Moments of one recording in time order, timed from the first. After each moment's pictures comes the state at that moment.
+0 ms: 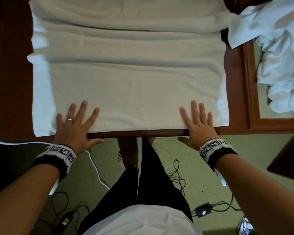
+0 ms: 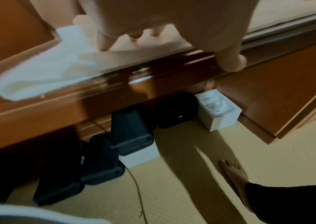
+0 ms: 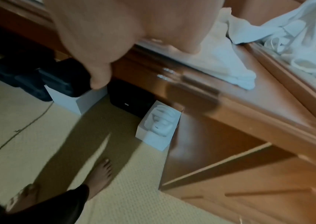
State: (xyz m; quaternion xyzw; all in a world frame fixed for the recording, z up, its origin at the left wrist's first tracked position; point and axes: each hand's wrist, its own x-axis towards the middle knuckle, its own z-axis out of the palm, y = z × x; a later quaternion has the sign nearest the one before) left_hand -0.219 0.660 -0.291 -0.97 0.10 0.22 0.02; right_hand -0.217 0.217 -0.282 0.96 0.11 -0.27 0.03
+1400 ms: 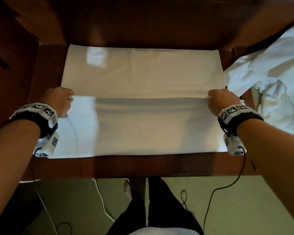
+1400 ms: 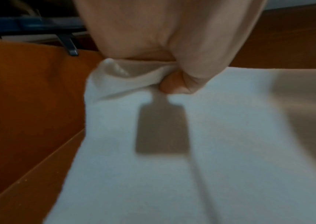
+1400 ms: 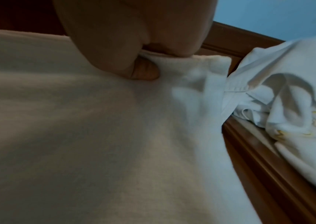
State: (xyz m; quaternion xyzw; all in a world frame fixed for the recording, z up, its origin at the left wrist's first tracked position) left_hand 0.014 0.704 -0.181 -0.97 -0.10 0.19 -0.07; right_hand 0.018 0.204 -0.174 0.98 -0.04 -0.20 0.03
